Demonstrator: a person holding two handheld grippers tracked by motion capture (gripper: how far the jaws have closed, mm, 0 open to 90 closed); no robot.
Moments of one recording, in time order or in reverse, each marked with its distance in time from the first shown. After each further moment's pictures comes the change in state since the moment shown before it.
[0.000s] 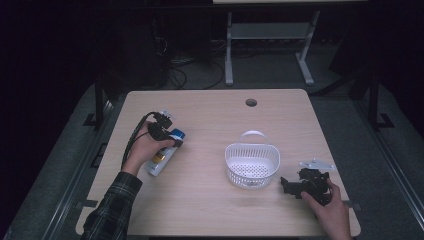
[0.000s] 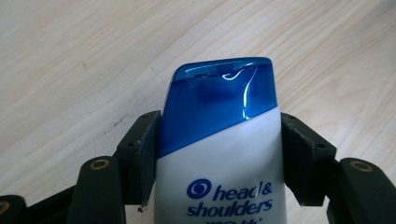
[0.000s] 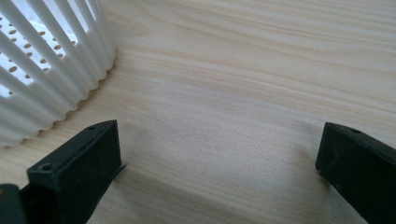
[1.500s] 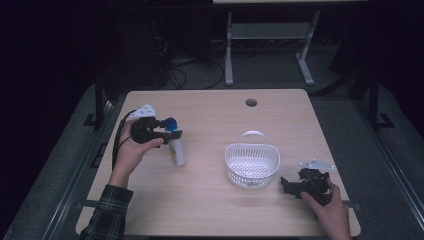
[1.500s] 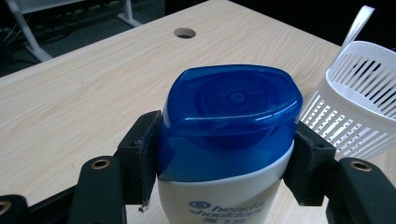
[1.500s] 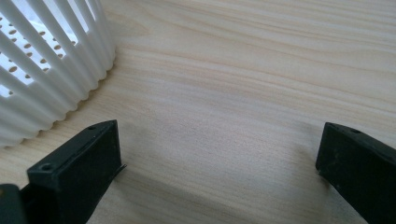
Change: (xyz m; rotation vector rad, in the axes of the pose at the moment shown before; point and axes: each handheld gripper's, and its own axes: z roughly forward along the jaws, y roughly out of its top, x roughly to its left) left arm -0.016 -0.018 -0.064 -0.476 -0.149 0.066; right arm 0.000 0.000 0.000 0.002 0.000 0.002
